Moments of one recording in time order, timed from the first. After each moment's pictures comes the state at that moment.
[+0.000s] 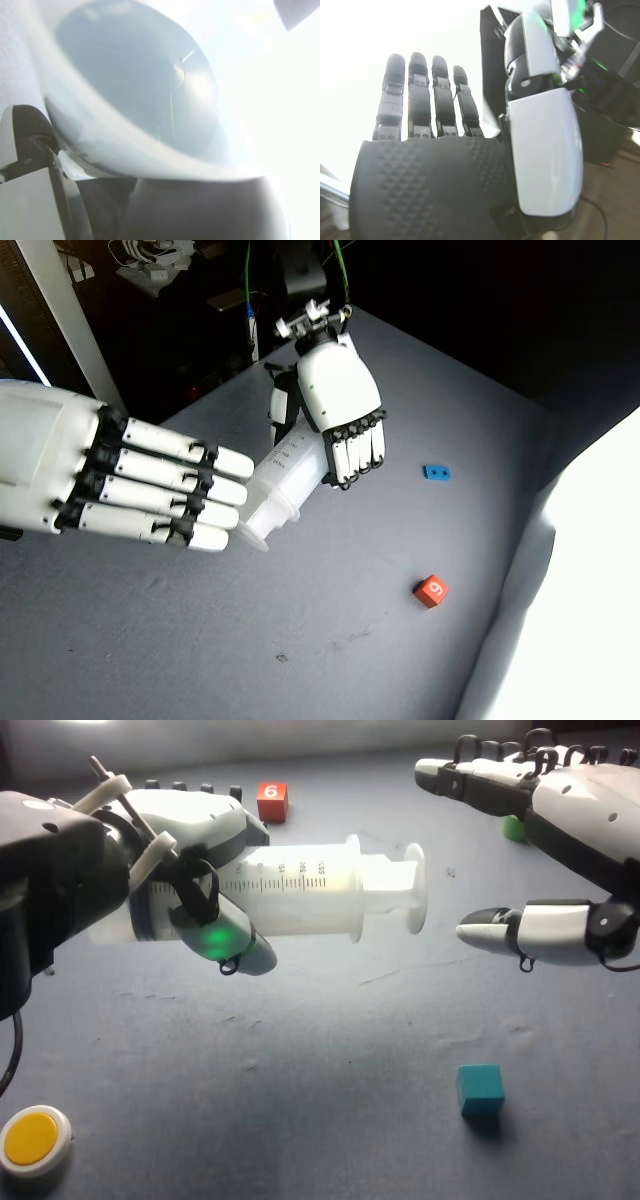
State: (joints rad) left arm 0.41 -1.01 0.92 -1.65 -0.51 2.43; right arm -0.45 -0.85 0.66 0.64 0.70 -1.29
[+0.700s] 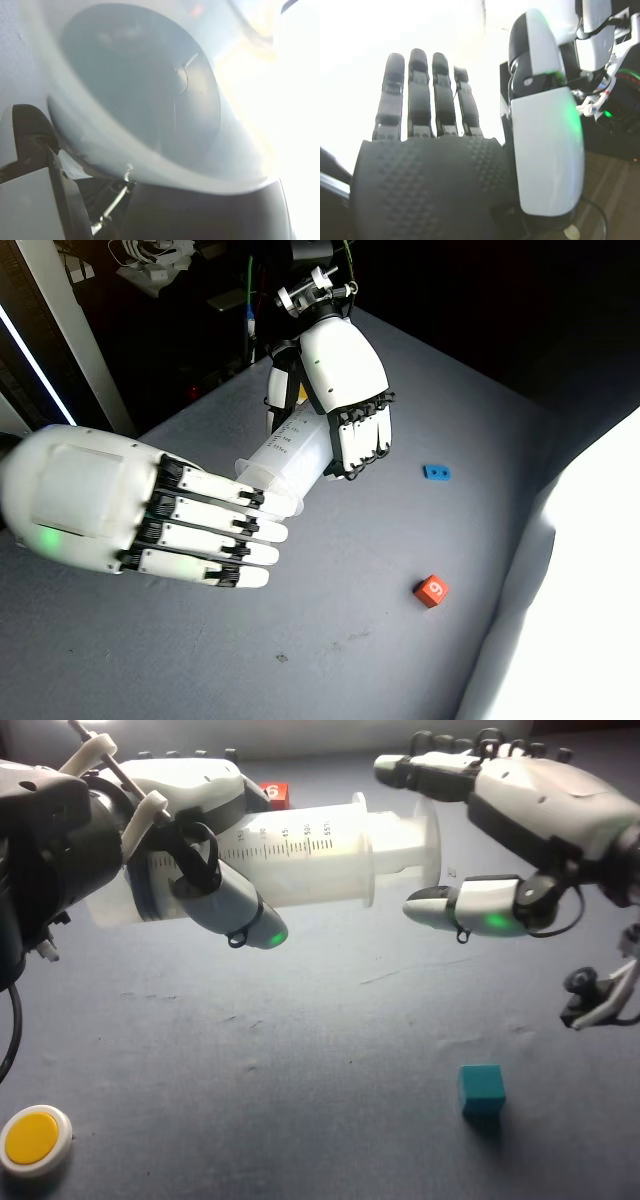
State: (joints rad) left arm 0.34 -0.99 0.90 -1.71 -0.53 2.43; right arm -0.45 -1.06 0.87 0.64 0.74 -1.20
